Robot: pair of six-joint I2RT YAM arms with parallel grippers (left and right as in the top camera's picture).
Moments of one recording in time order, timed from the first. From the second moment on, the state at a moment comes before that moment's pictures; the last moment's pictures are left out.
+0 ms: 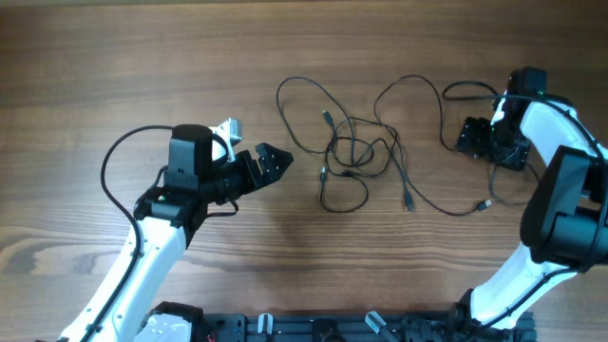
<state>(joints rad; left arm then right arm) -0.21 1.21 0.68 -0.28 0.59 -0.70 -0.26 1.97 1.25 -0.71 0.00 0.15</state>
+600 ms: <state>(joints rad) -0.21 1.21 0.68 -0.28 0.59 -0.70 -0.16 1.95 1.17 -0.67 -0.46 -0.06</state>
